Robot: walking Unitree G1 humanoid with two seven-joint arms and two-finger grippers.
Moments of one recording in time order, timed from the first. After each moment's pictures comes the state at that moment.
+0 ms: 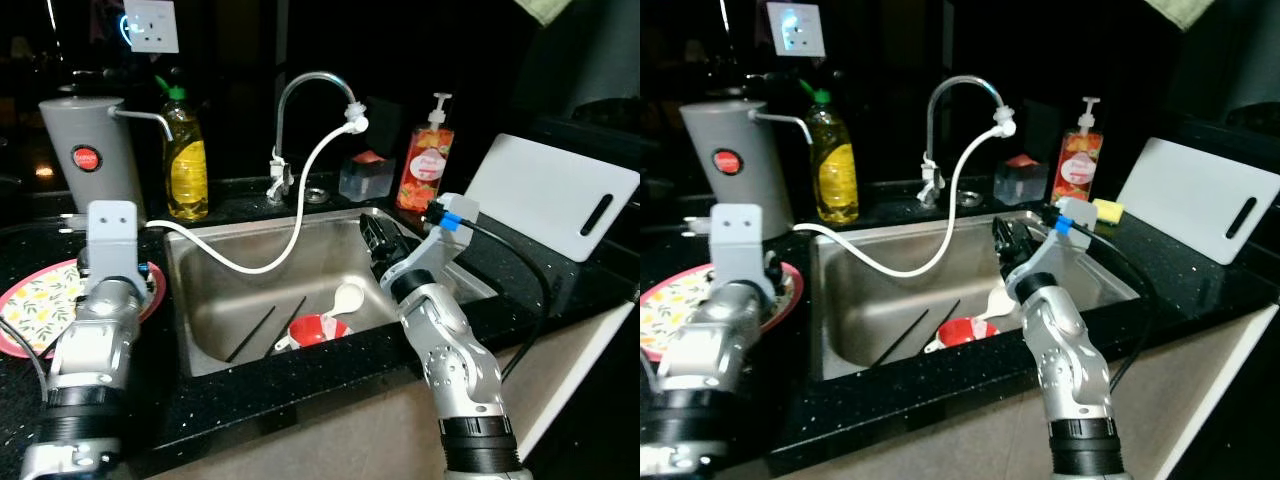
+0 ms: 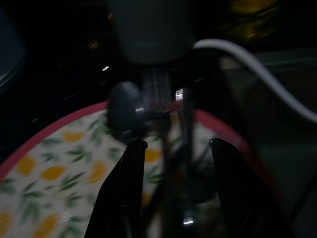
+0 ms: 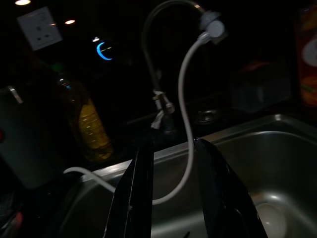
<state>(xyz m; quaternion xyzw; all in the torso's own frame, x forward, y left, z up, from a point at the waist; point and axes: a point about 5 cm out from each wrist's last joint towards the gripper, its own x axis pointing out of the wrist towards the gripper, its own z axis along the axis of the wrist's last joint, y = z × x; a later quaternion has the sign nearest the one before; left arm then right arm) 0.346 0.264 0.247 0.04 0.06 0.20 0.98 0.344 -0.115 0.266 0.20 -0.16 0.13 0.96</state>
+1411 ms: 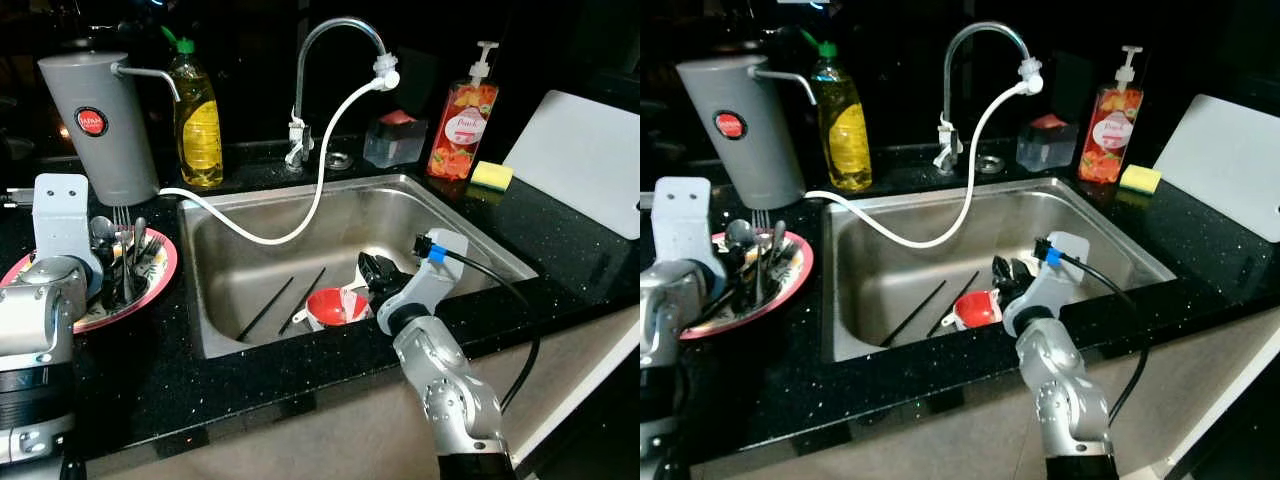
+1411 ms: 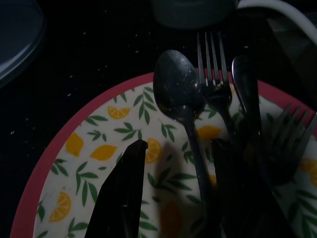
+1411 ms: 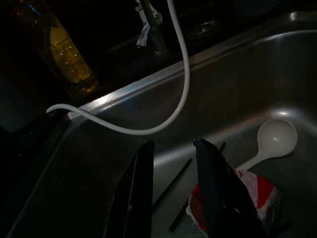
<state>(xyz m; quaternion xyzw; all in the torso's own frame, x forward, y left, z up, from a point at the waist) 0.329 0.277 0.284 0.03 0.08 0.17 0.98 0.331 -0.109 0.230 0.21 -0.09 0.11 0.97</state>
